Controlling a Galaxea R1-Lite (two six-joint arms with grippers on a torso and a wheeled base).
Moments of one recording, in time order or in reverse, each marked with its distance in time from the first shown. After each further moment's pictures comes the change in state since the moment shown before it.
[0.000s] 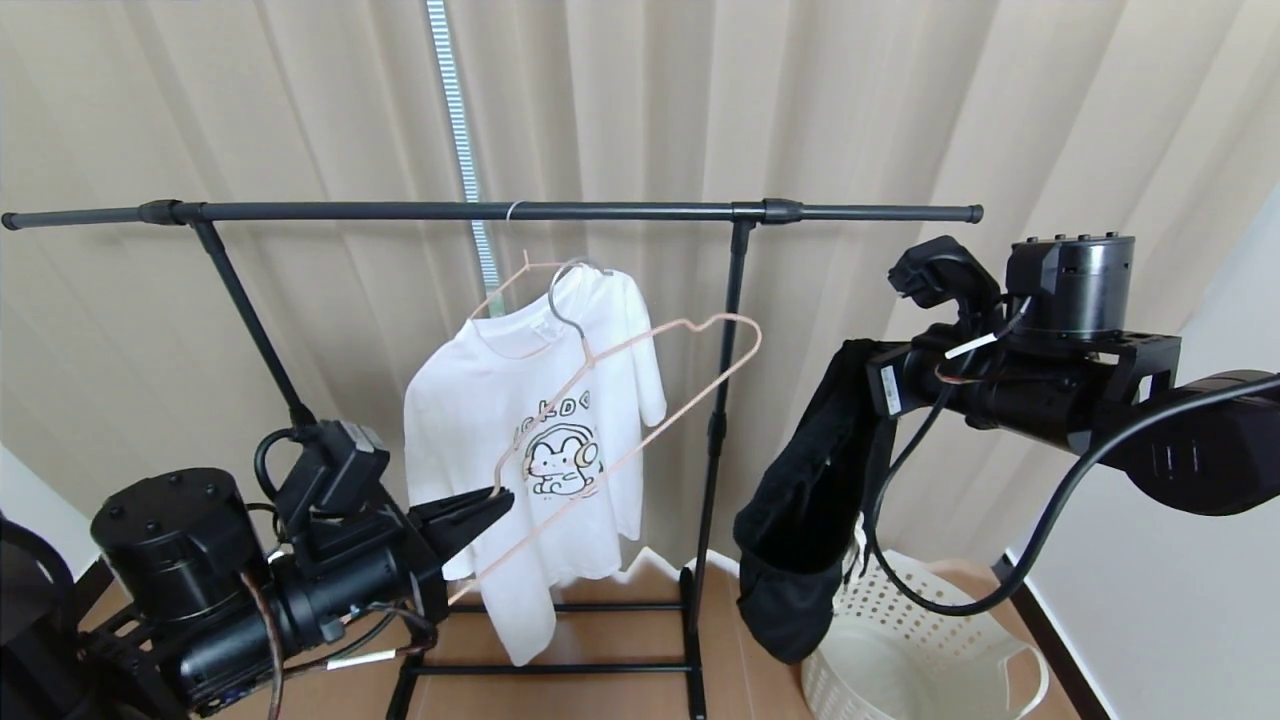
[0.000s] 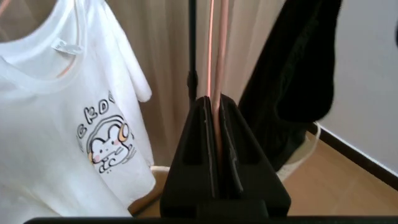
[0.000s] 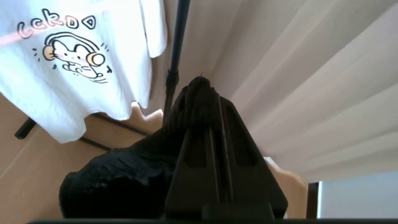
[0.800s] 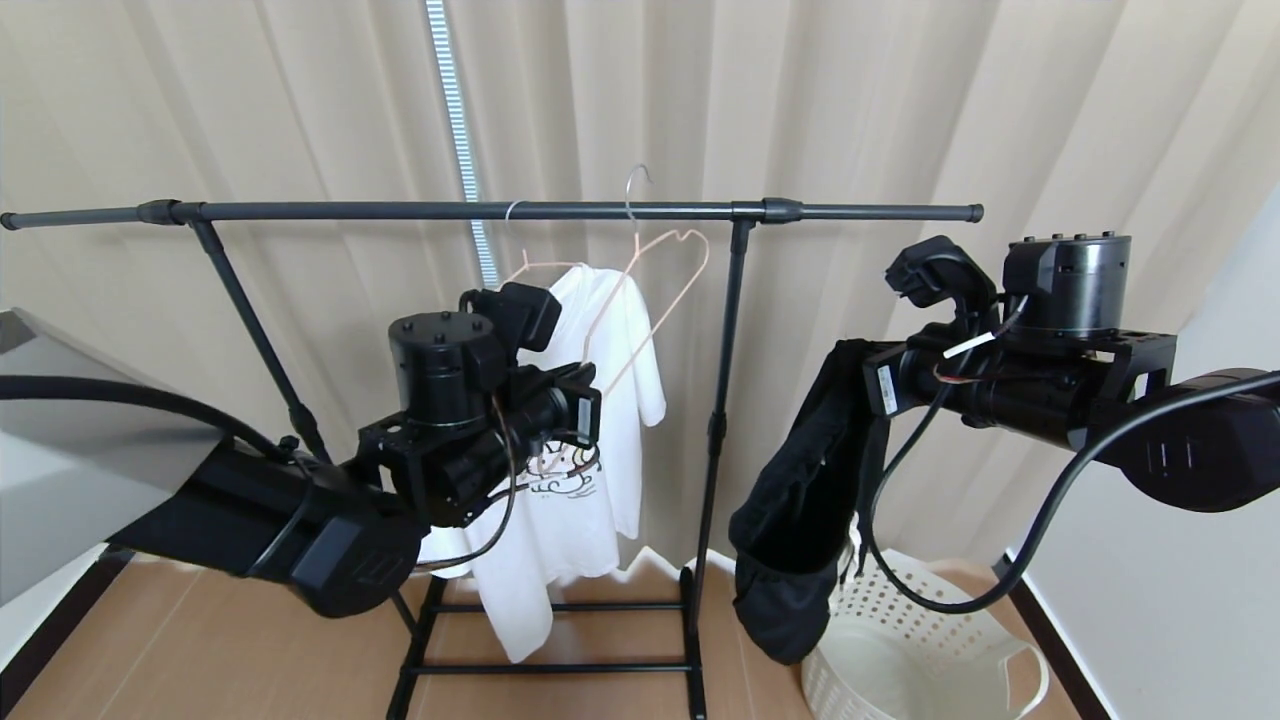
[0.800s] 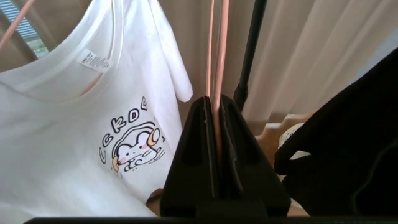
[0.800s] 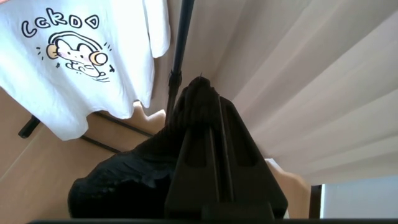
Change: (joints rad) left arm -0.250 0.106 -0.718 0.621 0.635 -0.010; right arm -0.003 0.008 -0.009 0.000 0.052 0.001
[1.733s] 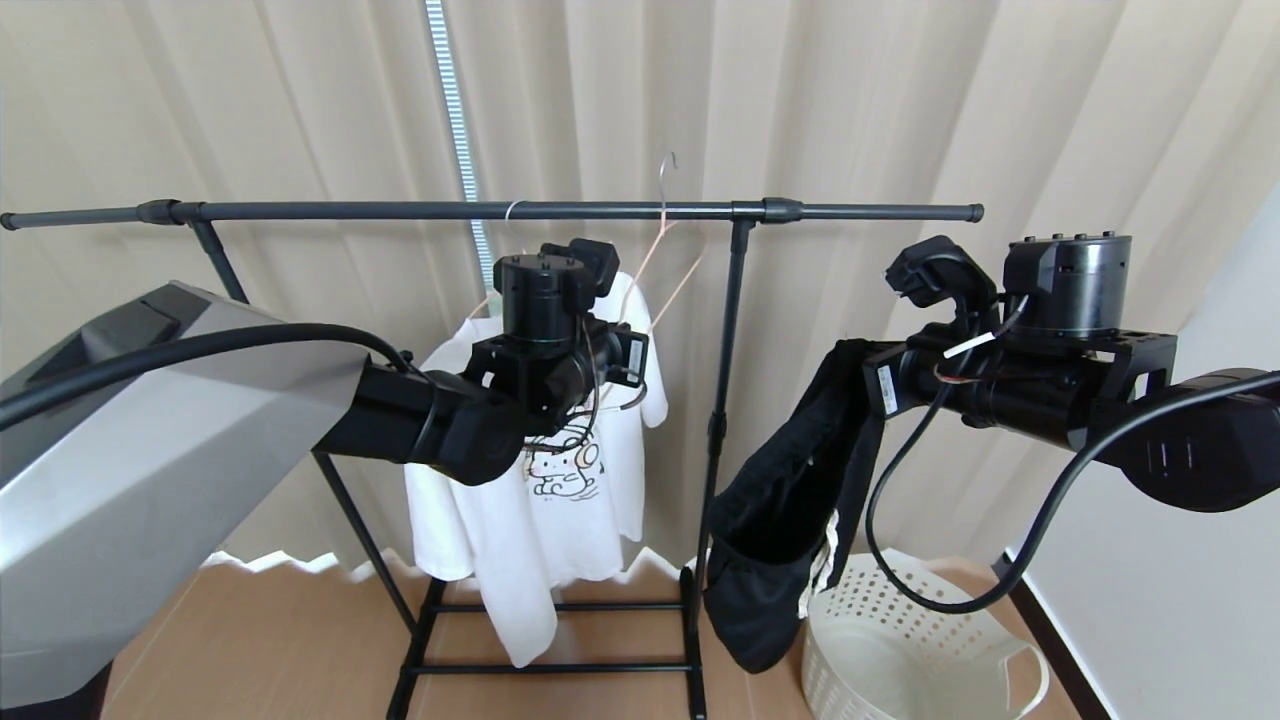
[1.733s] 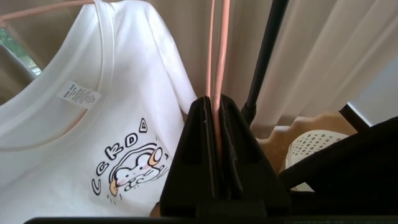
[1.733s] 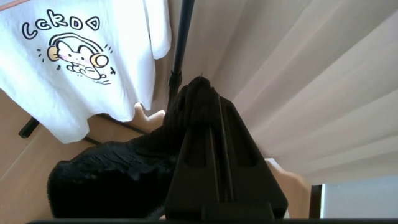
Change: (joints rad) left arm -0.001 0.229 -0.547 0.358 0.079 0.000; right arm 0.000 0.000 0.000 0.000 0.000 0.000
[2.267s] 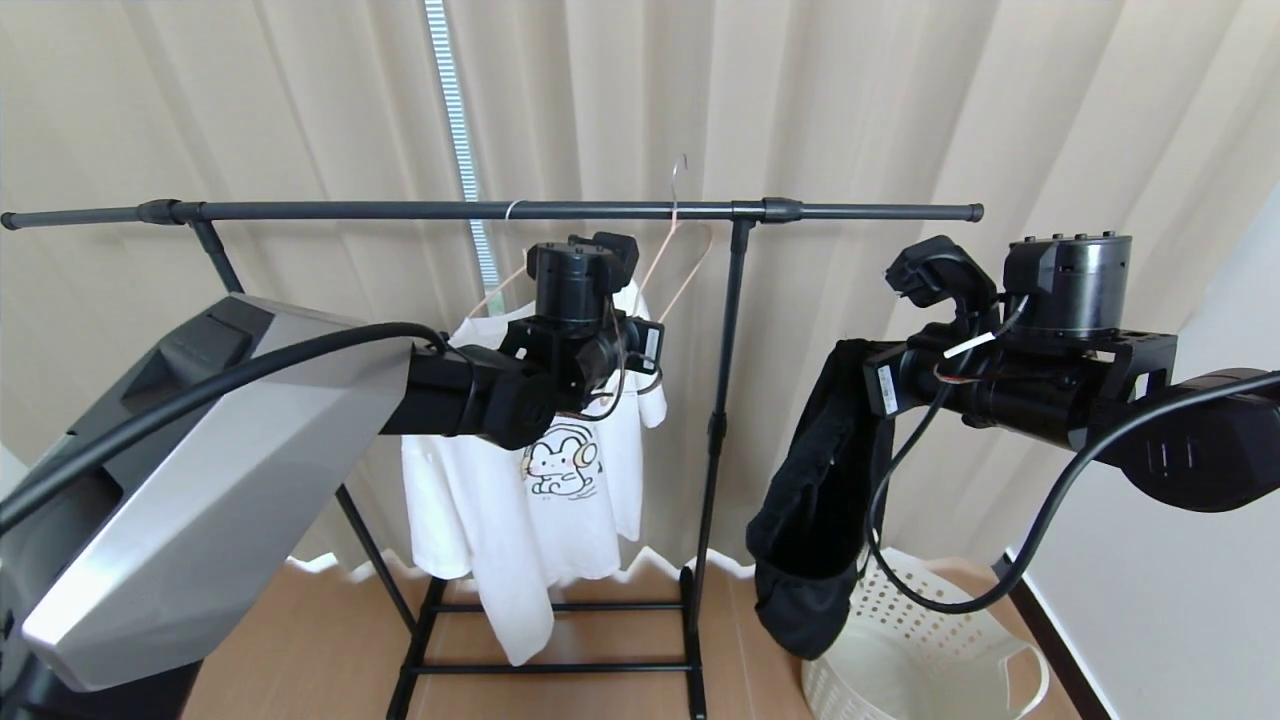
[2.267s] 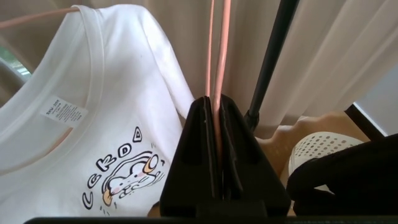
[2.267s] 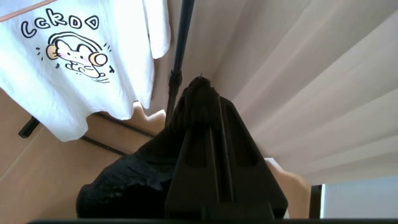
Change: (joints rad) left arm 0.000 0.113 -0.259 0.182 0.013 0.001; right arm 0.000 0.000 0.000 0.000 0.000 0.000
